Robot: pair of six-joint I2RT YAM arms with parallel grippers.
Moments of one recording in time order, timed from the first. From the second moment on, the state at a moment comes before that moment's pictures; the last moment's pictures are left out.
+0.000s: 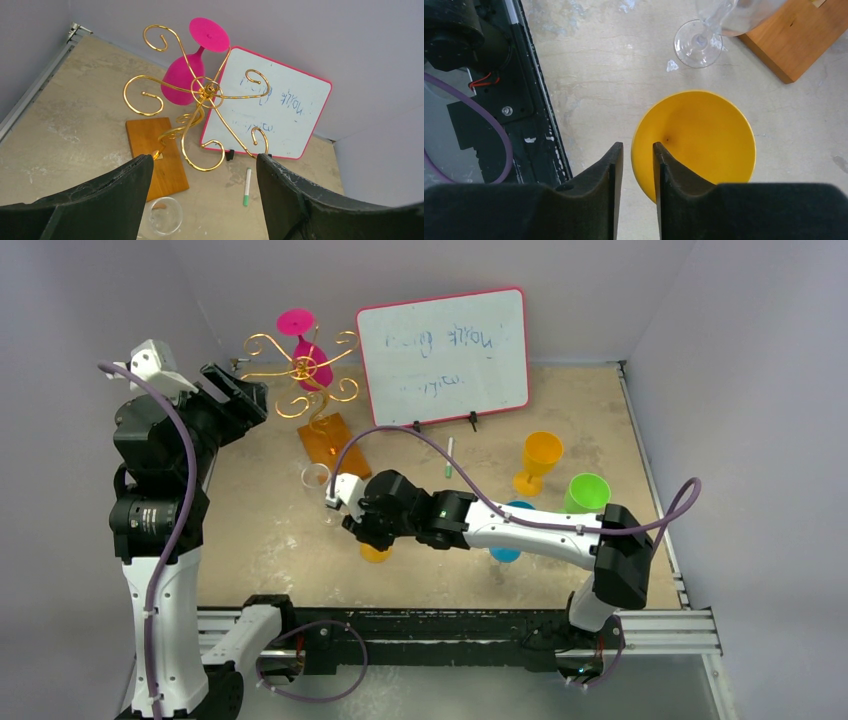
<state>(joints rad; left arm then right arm) 0.02 0.92 1.53 -0.75 -0.01 -0.51 1.20 1.65 1.34 -0.34 -0.02 -0.04</state>
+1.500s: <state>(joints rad) -0.03 0.94 1.24 -0.20 0.62 -0.43 0.74 1.19 1.48 -0.46 -0.27 0.15</state>
